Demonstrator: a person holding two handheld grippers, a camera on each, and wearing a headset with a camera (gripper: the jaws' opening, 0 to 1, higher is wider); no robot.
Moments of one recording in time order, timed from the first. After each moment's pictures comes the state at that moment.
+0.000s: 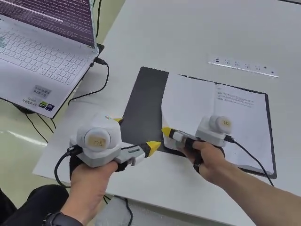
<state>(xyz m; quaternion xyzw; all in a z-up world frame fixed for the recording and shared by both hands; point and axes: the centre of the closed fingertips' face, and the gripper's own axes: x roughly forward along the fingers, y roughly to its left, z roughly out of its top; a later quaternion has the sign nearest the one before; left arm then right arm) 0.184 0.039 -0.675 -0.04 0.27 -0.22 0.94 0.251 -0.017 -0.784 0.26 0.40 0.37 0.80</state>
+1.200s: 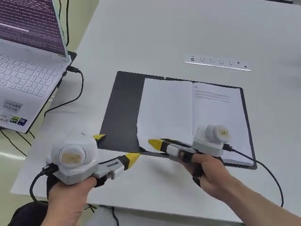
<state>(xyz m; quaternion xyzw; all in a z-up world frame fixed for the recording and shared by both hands) 0.174 0.033 -0.697 -0.05 0.29 -0.24 0.92 0.216 -0.068 -0.752 0.26 0.37 0.40 0.80</state>
